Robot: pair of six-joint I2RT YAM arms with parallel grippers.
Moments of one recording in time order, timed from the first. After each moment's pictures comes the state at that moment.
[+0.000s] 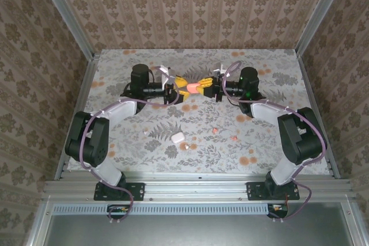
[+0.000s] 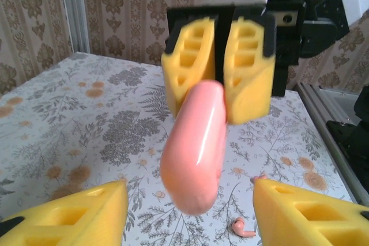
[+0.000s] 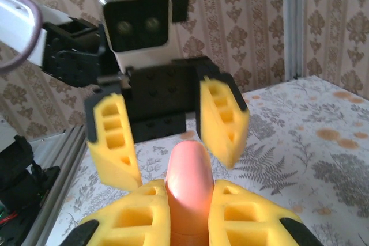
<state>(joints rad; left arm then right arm) -0.40 1.65 0.99 0.38 1.13 0.15 0.28 1.67 0.92 0.75 -1.06 0.15</state>
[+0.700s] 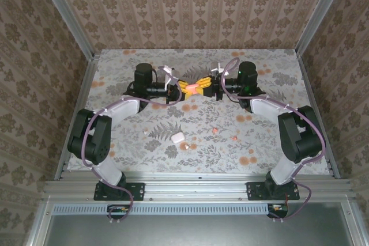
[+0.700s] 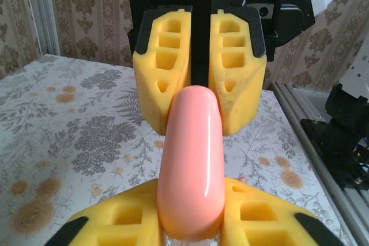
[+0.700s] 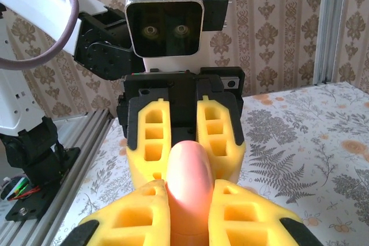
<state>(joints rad) -0.42 1.68 1.02 0.36 1.20 0.14 0.28 1.69 1.00 0.62 -1.17 0.05</state>
